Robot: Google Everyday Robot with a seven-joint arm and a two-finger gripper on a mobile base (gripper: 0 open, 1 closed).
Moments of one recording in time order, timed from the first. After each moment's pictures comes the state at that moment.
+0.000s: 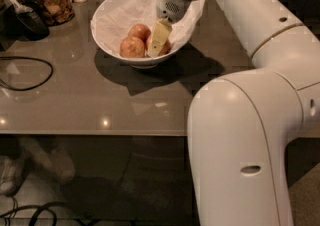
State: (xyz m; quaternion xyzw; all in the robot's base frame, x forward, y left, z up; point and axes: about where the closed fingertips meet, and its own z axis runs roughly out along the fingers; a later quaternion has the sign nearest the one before) arm 0.694 0.001 0.886 -0.64 0.74 0.14 0.15
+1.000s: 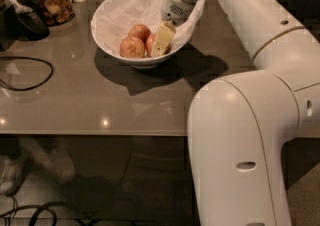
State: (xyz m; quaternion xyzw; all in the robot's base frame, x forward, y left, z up) arm 0.699 -0.011 0.875 -0.62 0.75 0.15 0.15
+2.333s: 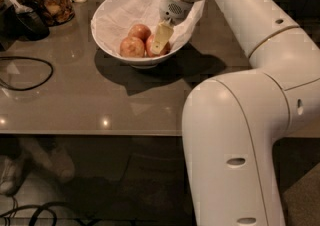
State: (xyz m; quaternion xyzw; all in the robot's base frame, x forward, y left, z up) arm 0.703 -0.009 0.876 -0.62 0.75 0.15 0.15
